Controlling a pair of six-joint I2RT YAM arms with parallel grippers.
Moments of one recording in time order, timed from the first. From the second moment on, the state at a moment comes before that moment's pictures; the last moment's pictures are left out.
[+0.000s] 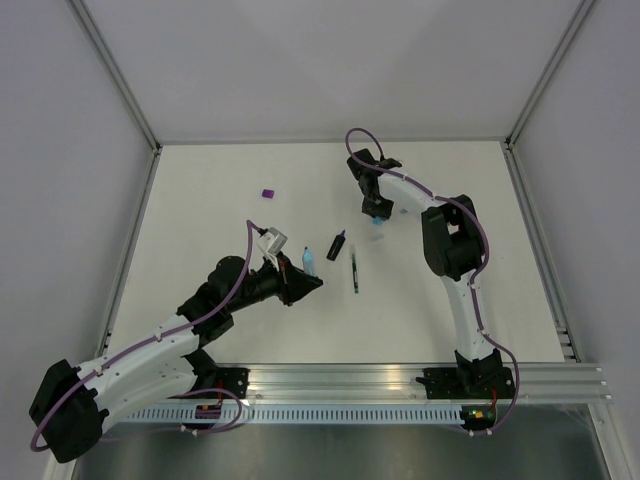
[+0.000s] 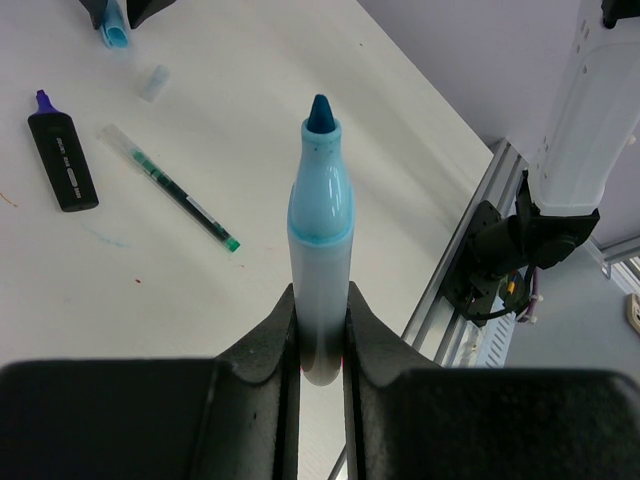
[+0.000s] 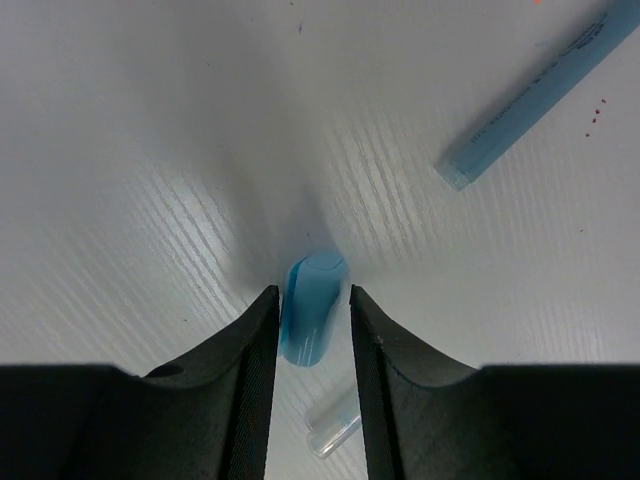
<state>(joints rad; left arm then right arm) -0.75 0.84 0.41 0.26 0.30 -0.48 0.45 2.31 1.89 -0.87 0.44 0.78</state>
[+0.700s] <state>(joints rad) -0.75 0.84 0.41 0.26 0.29 -0.48 0.45 2.32 1.89 -0.80 0.44 0.73</state>
